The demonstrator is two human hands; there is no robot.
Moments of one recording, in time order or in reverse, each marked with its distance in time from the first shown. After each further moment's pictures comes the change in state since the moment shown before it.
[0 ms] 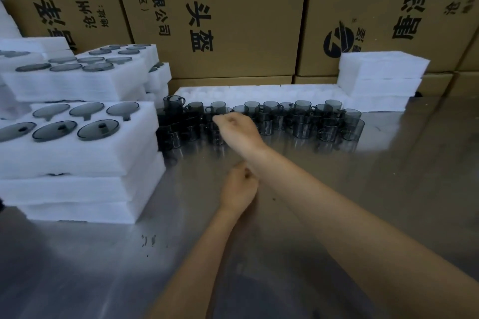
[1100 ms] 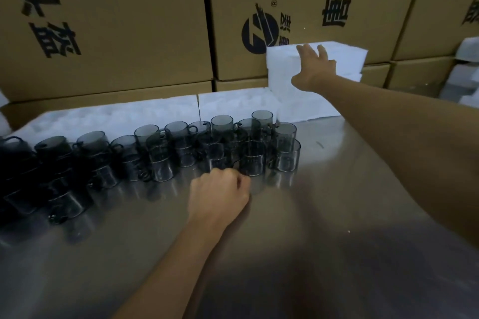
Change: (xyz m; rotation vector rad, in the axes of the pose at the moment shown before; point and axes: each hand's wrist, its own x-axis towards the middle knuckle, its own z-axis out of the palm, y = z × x) left_hand 0.152 0.060 0.176 0.680 -0.030 0.314; right_hand 0.270 0.133 -0.374 -1.055 0.377 0.081
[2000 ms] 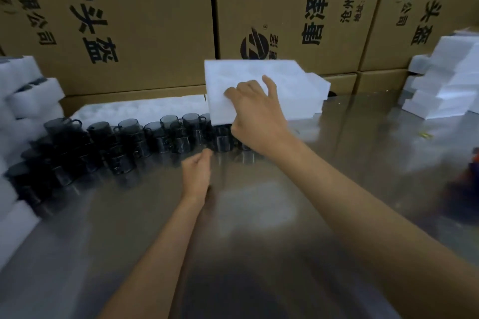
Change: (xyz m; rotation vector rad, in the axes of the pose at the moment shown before) left_hand -0.070 -0.018 -0.057 -1.279 0.163 -0.566; right_hand -0.275 -0.125 -0.073 -0.042 0.251 -0.468
